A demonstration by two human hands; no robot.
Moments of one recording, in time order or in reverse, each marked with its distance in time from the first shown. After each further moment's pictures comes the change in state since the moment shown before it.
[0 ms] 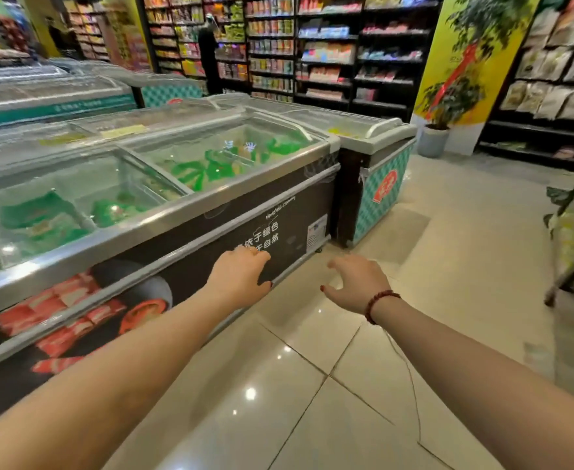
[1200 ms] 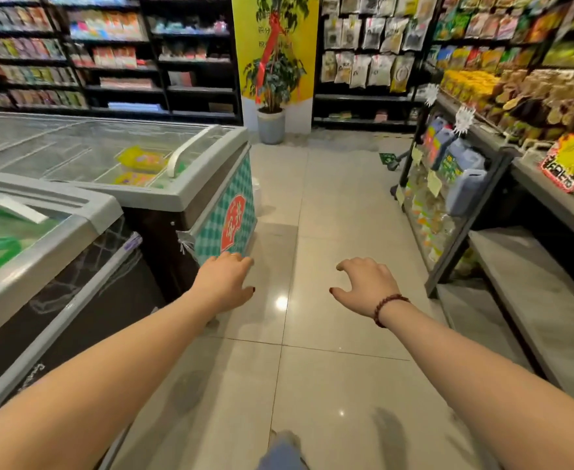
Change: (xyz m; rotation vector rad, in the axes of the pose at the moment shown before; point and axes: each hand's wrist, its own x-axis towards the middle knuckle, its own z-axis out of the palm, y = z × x) left_hand 0.807 0.267 0.120 0.016 -0.099 0.513; right_hand 0.434 0.607 -0.007 0.047 -0.005 0.623
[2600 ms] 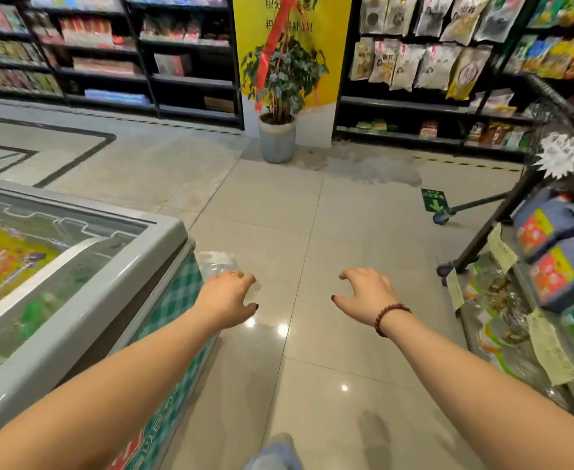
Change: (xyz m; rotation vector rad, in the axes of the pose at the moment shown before) left_hand 0.916 -0.142 0.021 -0.134 -0.150 -0.151; right_hand 0.929 0.234 -0.076 0.050 -0.116 -0.043
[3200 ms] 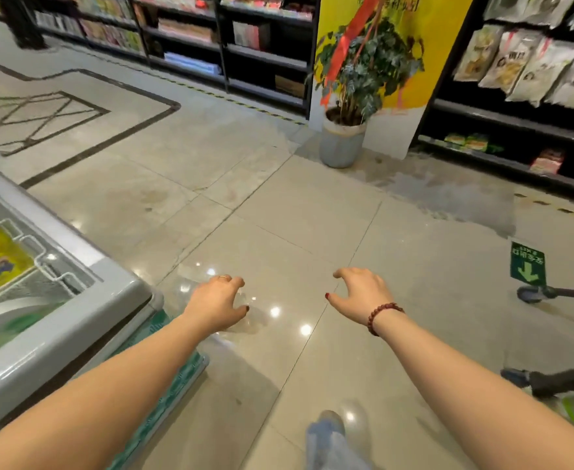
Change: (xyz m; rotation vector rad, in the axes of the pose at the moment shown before) left_hand 0.299 -0.045 -0.020 -0.170 -0.068 -0.373; right_hand 0.381 0.042 -0.058 -0.039 -0.139 -0.287
